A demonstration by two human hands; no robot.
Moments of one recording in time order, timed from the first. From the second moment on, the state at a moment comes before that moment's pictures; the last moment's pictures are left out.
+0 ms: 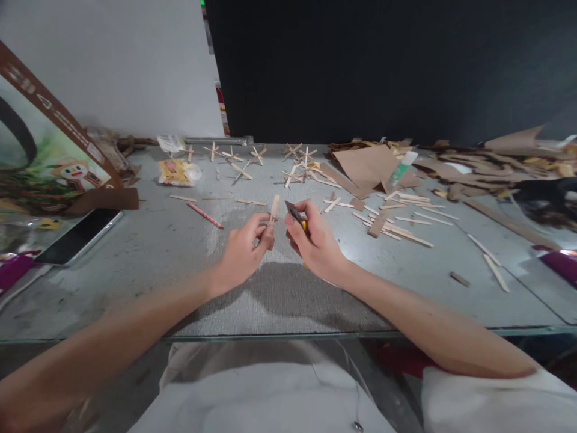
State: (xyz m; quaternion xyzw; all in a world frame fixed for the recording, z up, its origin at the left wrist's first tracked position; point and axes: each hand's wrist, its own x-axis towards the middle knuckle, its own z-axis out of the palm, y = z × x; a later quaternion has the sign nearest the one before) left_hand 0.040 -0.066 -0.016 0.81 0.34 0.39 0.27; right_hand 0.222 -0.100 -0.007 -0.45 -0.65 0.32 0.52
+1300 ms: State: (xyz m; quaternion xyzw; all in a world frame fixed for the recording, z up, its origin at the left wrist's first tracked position) left_hand 0.036 -0.063 -0.011 0.79 0.30 0.38 0.37; right_hand 0.237 -0.097 0.010 -0.46 -0.76 0.30 0.34
